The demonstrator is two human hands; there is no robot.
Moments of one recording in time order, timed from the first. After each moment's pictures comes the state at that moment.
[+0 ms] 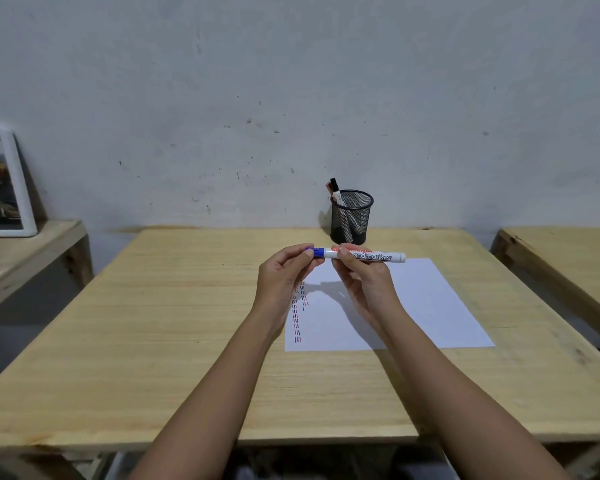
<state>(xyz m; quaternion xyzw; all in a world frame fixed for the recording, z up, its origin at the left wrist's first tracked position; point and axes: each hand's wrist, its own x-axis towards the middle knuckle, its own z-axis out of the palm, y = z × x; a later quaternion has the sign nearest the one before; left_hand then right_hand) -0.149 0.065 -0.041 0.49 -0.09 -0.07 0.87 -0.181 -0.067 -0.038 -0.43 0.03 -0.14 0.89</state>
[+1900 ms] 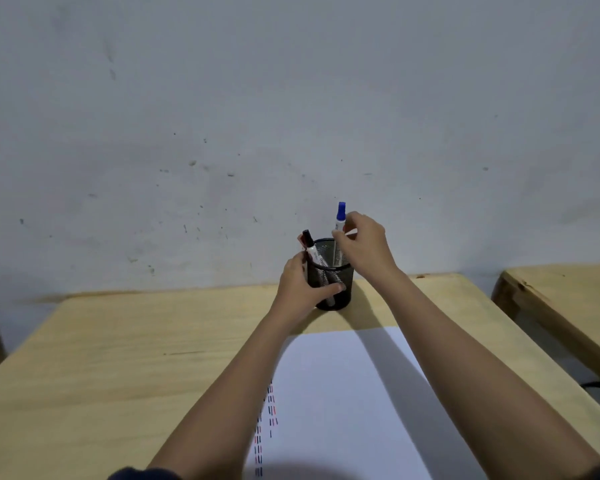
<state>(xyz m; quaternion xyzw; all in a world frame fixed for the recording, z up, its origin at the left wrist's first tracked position) 0.009 -0.040 -0.040 0.80 -0.20 -0.01 0.56 -0.010 -0.169 0.020 -0.87 0.07 -0.29 0.39</state>
